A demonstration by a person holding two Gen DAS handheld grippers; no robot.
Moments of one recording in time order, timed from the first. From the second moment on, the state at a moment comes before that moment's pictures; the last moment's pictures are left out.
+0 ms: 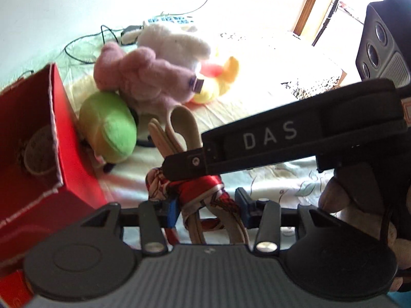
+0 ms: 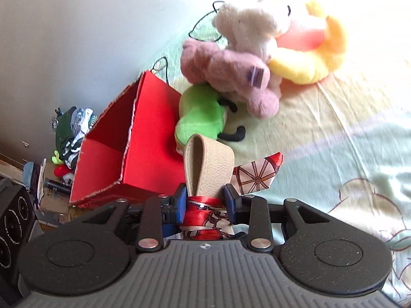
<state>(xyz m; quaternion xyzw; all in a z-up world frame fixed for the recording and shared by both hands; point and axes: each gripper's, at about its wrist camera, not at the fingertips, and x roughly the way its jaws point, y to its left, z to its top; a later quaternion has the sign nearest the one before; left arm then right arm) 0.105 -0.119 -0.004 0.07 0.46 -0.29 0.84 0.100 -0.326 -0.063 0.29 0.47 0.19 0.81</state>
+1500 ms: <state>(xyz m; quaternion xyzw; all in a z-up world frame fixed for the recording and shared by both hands) 0.258 0.107 -0.053 -0.02 0.62 -0.22 0.75 0.236 -0.071 -0.088 0.14 0.59 0.22 0.77</state>
